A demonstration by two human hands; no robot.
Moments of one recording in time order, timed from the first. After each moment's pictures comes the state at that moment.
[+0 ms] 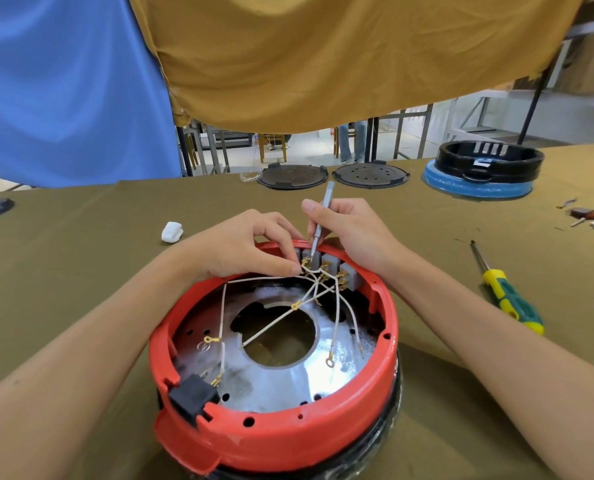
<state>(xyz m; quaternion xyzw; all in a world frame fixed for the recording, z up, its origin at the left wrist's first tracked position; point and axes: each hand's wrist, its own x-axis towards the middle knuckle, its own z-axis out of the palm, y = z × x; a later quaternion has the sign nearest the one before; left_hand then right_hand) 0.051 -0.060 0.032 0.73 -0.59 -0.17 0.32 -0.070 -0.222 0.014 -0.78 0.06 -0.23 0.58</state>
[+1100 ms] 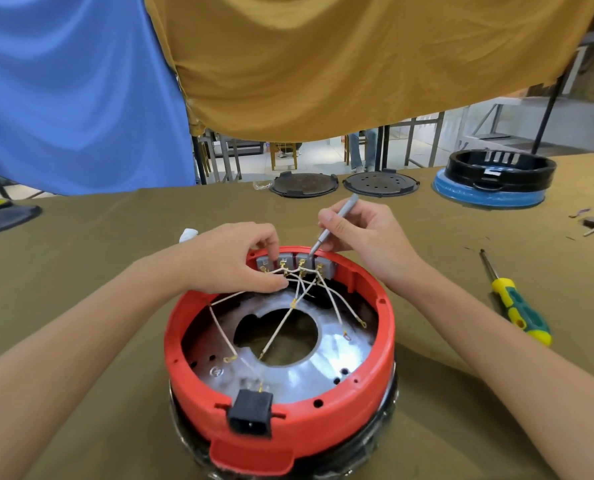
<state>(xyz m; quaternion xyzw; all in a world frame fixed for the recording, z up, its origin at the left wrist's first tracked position) 0.040 -0.027 0.047 0.84 -0.53 -0.02 0.15 -0.076 -0.225 0.011 -0.74 -0.01 -0.29 0.61</state>
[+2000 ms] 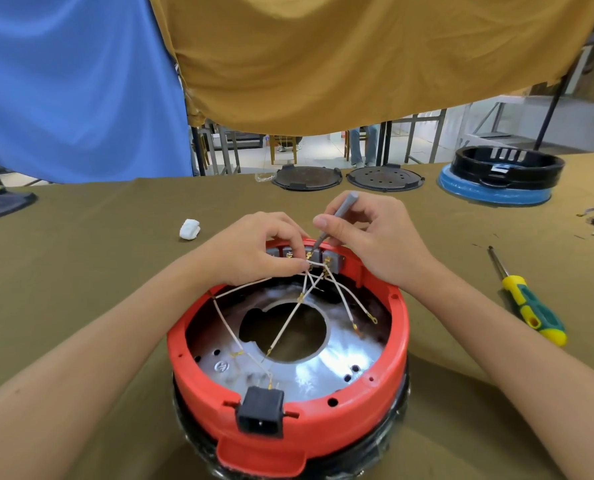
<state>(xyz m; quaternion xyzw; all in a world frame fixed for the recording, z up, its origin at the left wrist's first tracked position) 0.050 -0.046 0.027 0.76 -0.58 -0.04 0.28 -0.081 -0.216 0.015 -0.84 -0.04 -0.36 0.42</state>
